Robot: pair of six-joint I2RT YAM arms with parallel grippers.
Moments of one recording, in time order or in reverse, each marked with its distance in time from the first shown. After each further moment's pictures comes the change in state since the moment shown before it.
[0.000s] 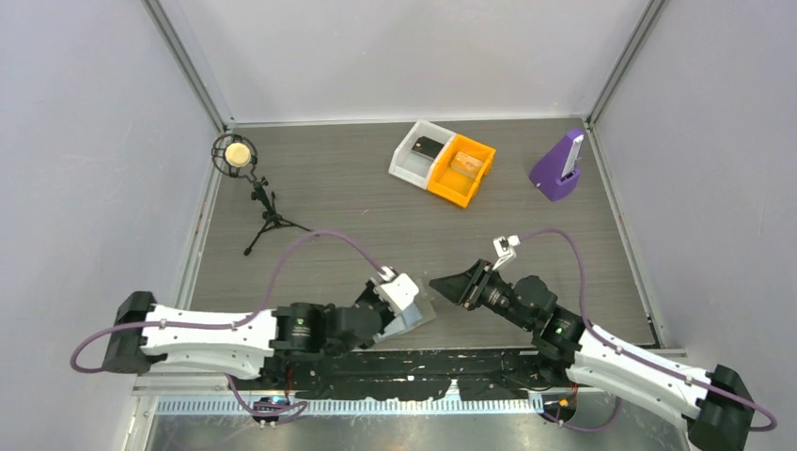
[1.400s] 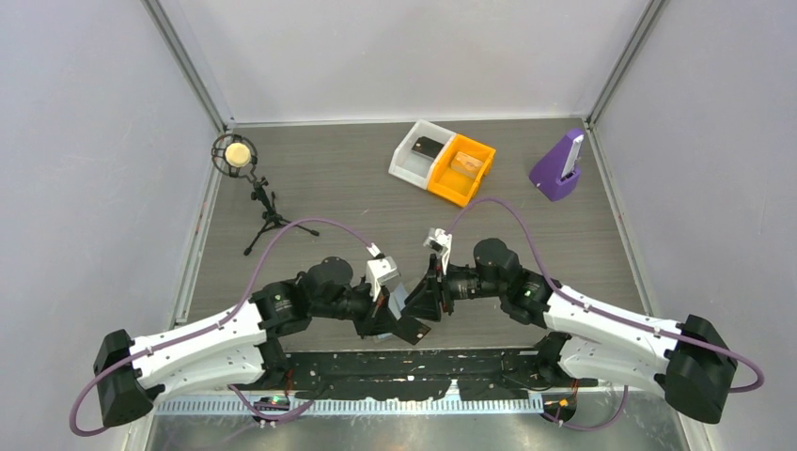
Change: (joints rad) left arm 0.489 -0.172 -0.081 -0.098 1.121 -0.266; right arm -0.008 0.362 0.354 -0.155 -0.596 -0.661
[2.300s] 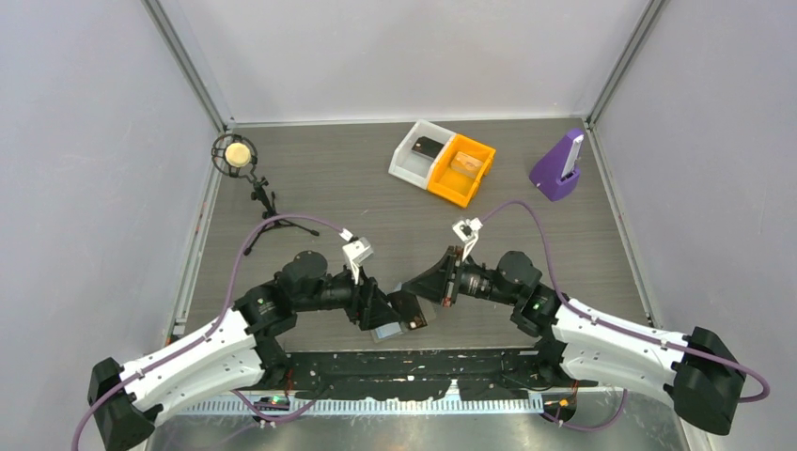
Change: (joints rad) left arm 0.148 -0.115 -0.060 0.083 0.050 -0.101; right arm 0.000 -0.078 -0.124 0.311 0.173 0.325
